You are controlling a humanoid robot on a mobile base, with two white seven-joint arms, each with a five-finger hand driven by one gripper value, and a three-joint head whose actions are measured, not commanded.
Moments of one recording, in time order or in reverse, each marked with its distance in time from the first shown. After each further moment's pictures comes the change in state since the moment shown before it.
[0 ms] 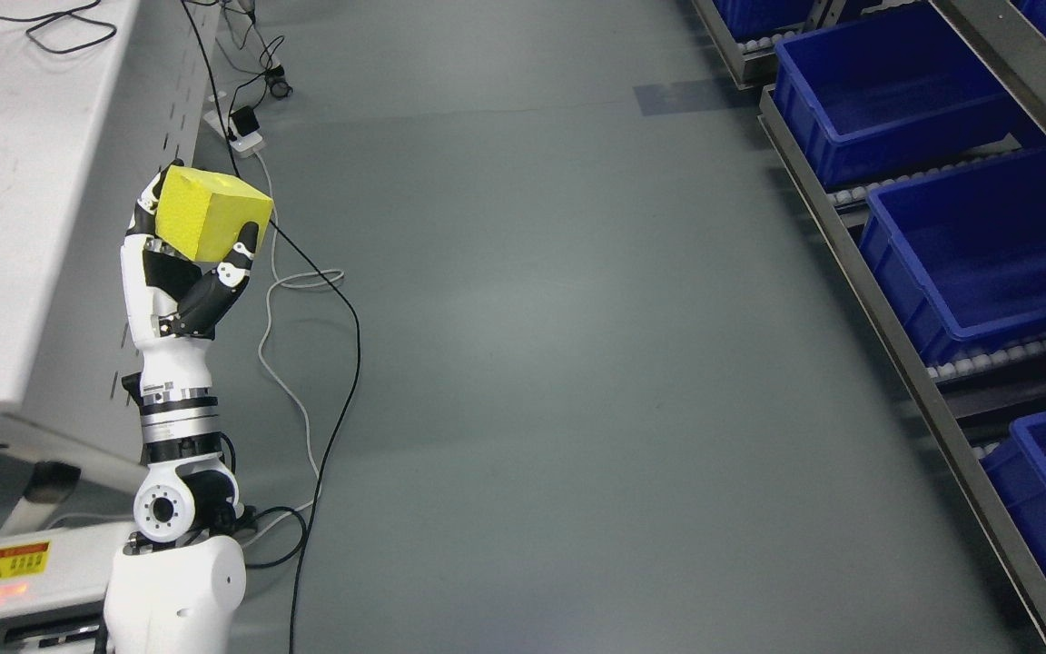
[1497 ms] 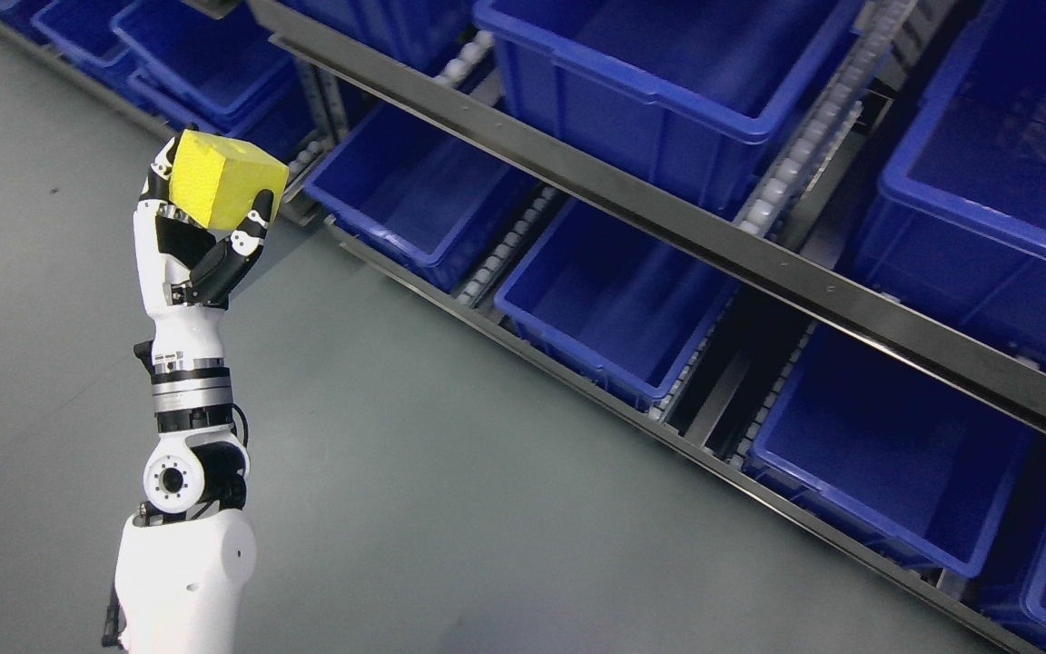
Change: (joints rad) left arm -0.053 -0.011 -0.033 -0.028 -0.001 0.034 -0.009; right arm 0.000 0.000 0.000 0.000 -0.005 0.000 0.000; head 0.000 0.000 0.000
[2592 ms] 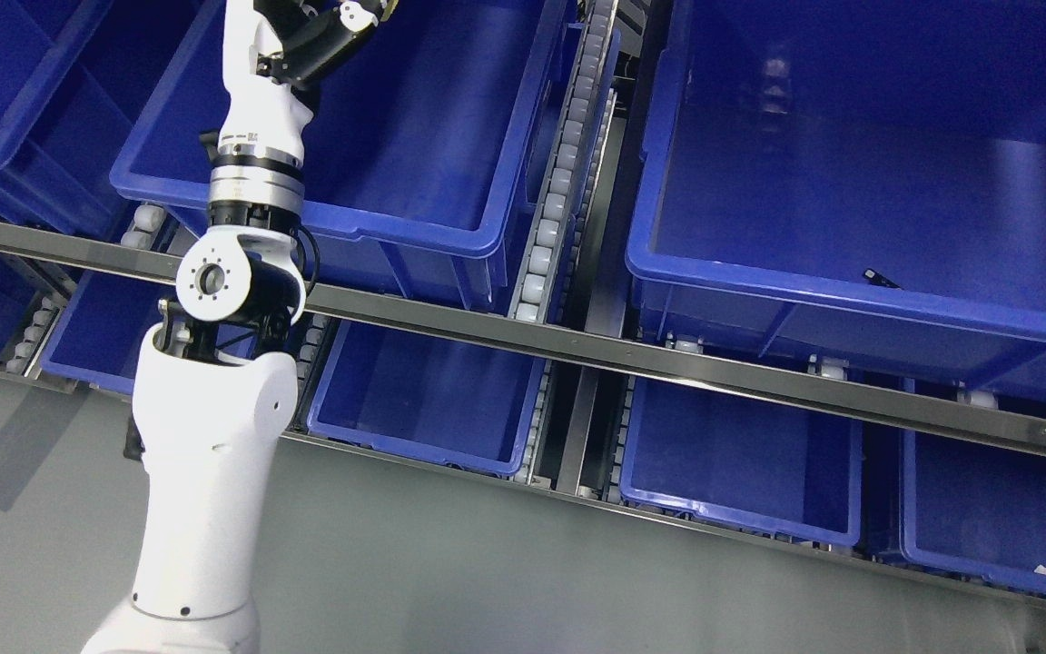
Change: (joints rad) left arm -0.393 -0.001 -0.229 -0.191 0.007 0.704 0.223; right arm 0.000 0.000 0.000 0.000 0.000 0.000 0.000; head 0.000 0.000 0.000
